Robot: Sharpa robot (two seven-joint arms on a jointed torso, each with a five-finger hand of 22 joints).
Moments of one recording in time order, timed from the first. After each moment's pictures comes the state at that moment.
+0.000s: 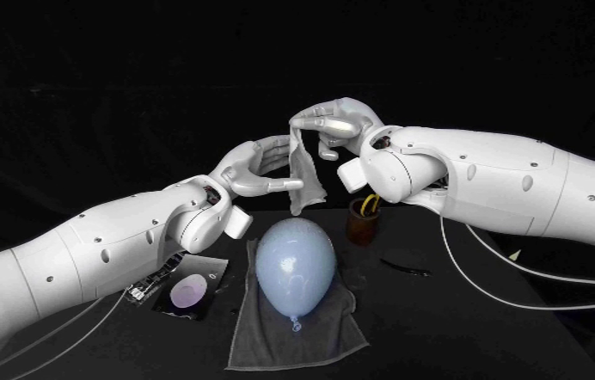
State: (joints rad) left arm 1.25 -0.62 -0.01 1.29 -0.43 -0.13 0.42; left_hand 1.60 -0.28 -0.20 0.30 0.05 0.25 0.14 0.22 0.06 0.37 0.18 0.11 0.05 0.19 0.20 0.10 0.04 0.07 0.21 0.30 0.03 0.03; right arm 1.49 -0.65 -0.14 1.46 -0.19 -0.45 0.15; right_hand 1.21 -0.02 0.60 -0.09 0.04 1.02 0.07 0.39 0.46 1.47 0.00 1.55 1.31 1.47 -0.06 1.57 1.31 0.07 1.37 0.05 1.10 1.31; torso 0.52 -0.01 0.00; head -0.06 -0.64
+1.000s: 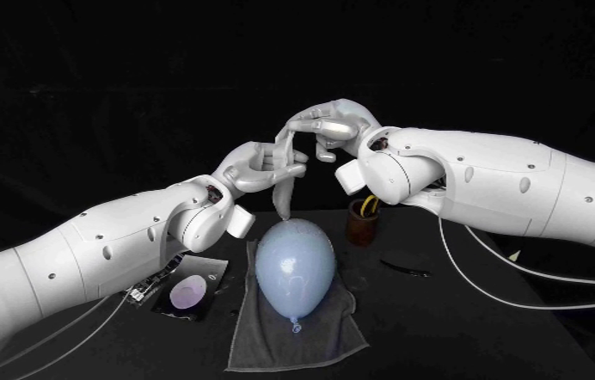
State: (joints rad) left arm 1.25 -0.61 -0.01 1.29 -0.38 -0.12 0.39; left_hand 1.60 -0.11 0.11 0.29 0.05 0.72 0.19 0.40 0.14 0.89 0.21 0.17 0.06 0.81 0.18 0.27 0.13 0.12 0.57 0.29 0.10 0.05; right arm 1.49 -0.65 -0.14 1.46 -0.21 -0.44 0.15; right_hand 1.21 -0.02 0.60 -0.09 0.05 1.02 0.07 0.39 0.46 1.47 0.00 1.54 1.31 1.47 -0.06 1.57 1.31 0.08 1.37 0.05 1.10 1.31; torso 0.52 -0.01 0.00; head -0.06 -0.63
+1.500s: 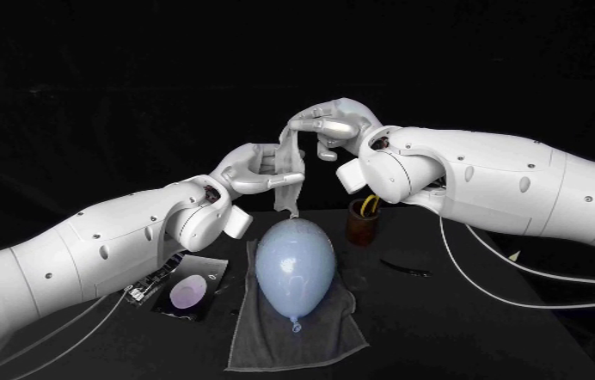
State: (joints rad) left arm 1.25 -0.62 -0.01 1.29 -0.38 -0.10 0.36; left_hand 1.55 -0.23 -0.16 0.30 0.05 0.57 0.17 0.31 0.11 0.79 0.26 0.08 0.06 0.50 0.24 0.10 0.07 0.07 0.24 0.30 0.03 0.03; right arm 1.49 -0.65 -0.14 1.45 -0.21 -0.44 0.15; right_hand 1.21 -0.02 0.60 -0.09 0.04 1.02 0.07 0.40 0.46 1.47 0.00 1.55 1.31 1.47 -0.05 1.57 1.31 0.08 1.37 0.05 1.10 1.31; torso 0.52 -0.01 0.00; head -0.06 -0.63
